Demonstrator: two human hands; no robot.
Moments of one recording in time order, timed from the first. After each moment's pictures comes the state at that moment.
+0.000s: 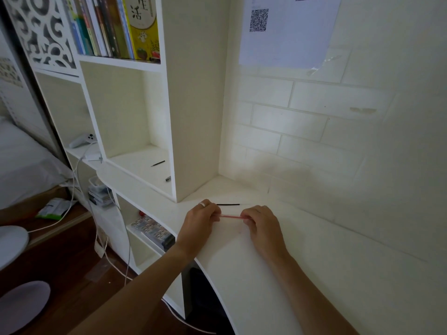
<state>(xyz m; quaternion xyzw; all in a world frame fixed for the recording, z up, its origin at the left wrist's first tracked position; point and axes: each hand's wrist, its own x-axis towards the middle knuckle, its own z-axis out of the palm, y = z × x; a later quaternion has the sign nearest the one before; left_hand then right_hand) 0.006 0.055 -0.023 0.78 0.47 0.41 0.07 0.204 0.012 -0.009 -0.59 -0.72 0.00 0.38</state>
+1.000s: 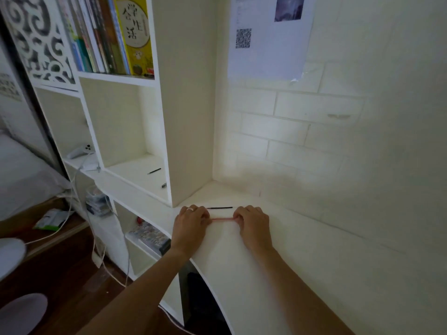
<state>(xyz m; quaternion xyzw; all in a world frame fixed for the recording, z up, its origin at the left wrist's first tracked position) 0.004 0.055 -0.025 0.74 0.57 0.36 0.03 0.198 0.024 -0.014 -0.66 -0.68 -0.01 0.31</state>
